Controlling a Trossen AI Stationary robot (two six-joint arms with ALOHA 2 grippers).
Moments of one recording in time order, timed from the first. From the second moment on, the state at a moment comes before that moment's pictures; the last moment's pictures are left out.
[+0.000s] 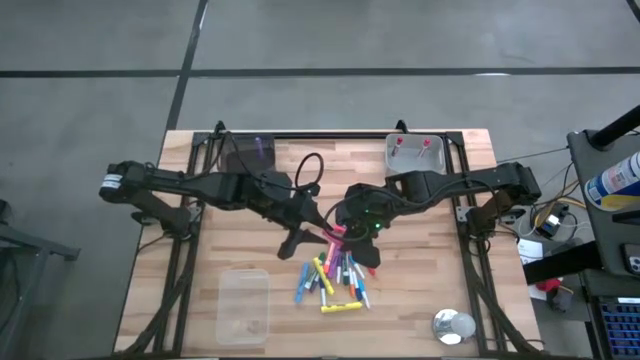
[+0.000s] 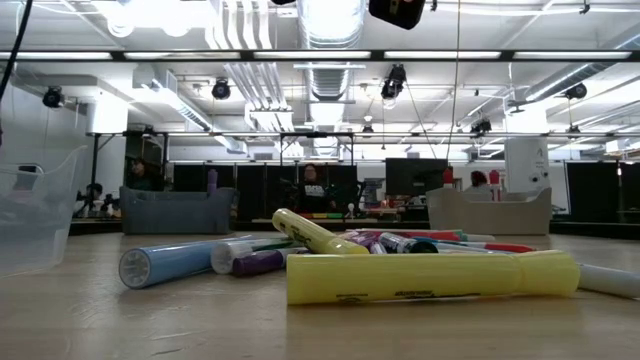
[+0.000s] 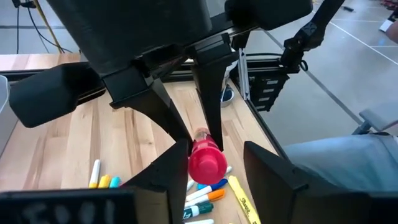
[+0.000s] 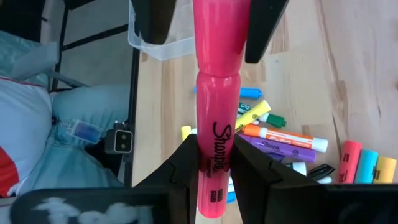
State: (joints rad) left arm -0.10 1.41 1.31 -0.27 0.25 -0.04; right arm 0.14 1.64 1.61 -0.84 -0.27 0.39
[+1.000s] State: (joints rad) left arm -0.10 1.41 1.31 -0.29 0.27 -0.15; right arm 0.14 1.64 1.60 -0.83 -0.26 0.39
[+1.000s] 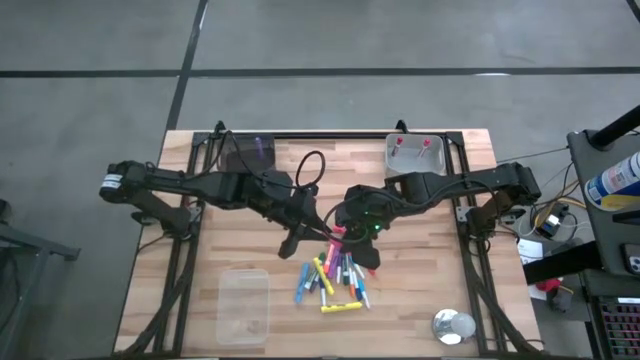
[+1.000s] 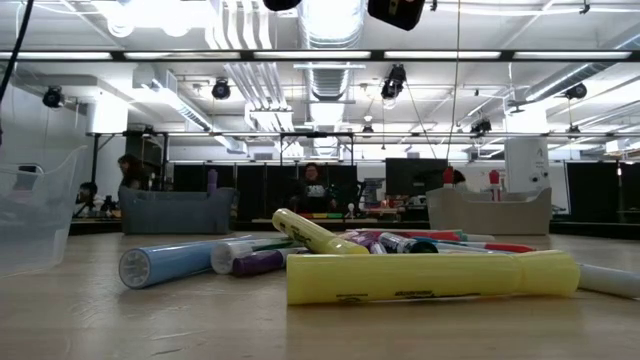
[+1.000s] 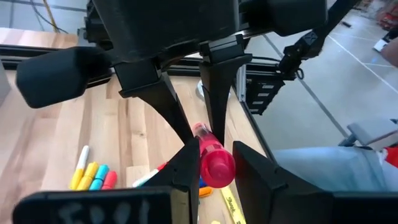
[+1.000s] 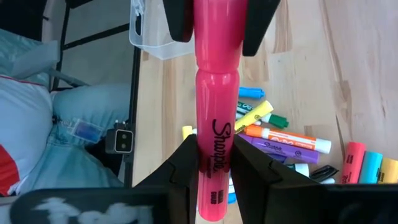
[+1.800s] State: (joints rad) left arm -0.10 1.42 1.31 -0.29 0.30 -0.19; right arm 0.14 1.64 1.60 -0.81 -0.26 0.39
